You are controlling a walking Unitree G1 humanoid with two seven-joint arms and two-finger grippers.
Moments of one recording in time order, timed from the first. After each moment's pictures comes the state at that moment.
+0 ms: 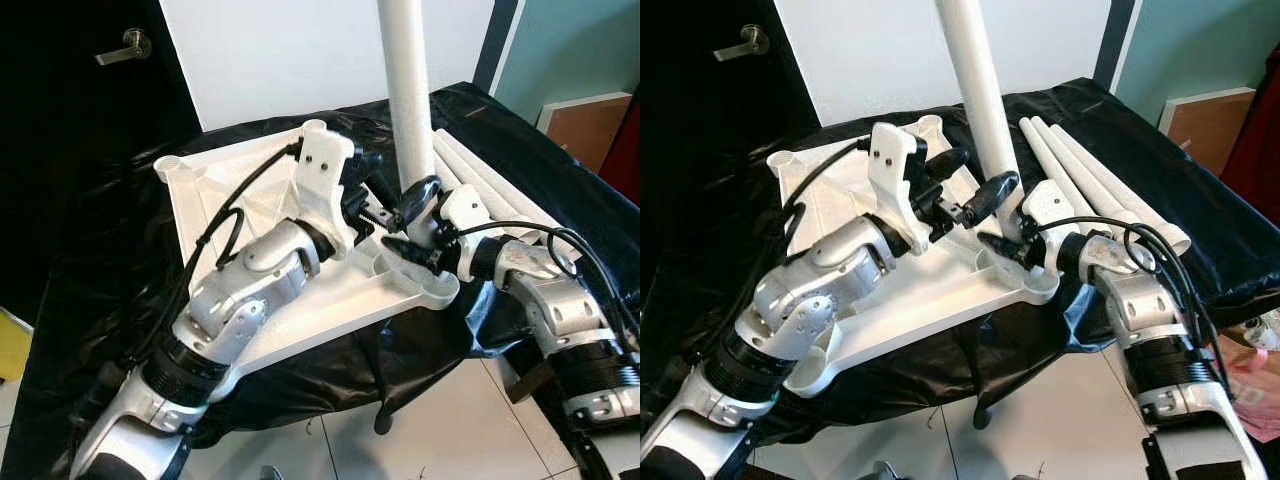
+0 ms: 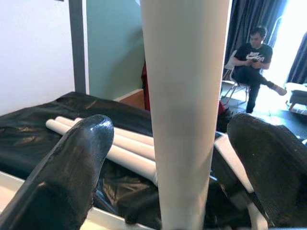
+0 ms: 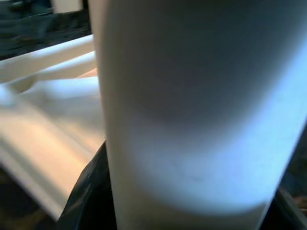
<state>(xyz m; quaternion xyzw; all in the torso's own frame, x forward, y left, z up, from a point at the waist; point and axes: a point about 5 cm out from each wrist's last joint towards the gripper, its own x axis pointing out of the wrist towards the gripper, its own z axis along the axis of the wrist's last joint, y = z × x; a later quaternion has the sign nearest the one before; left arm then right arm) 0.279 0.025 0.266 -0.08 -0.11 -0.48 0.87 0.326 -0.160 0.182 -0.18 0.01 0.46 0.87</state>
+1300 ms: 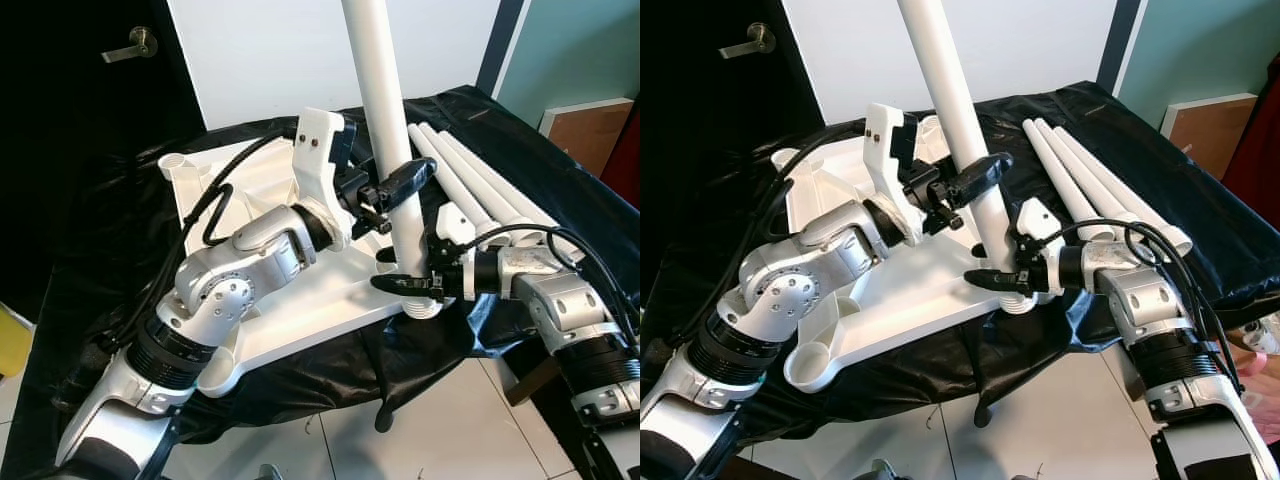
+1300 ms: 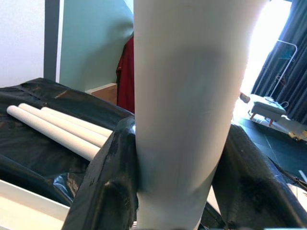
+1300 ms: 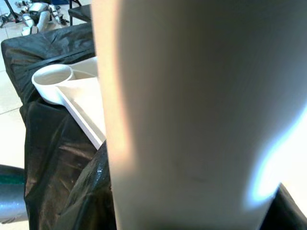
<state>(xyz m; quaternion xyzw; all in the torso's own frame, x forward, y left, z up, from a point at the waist) 0.274 0.025 0.275 -0.14 -0.06 -0.53 0.83 0.315 -0.149 0.176 -0.15 0.05 0.57 0.81</state>
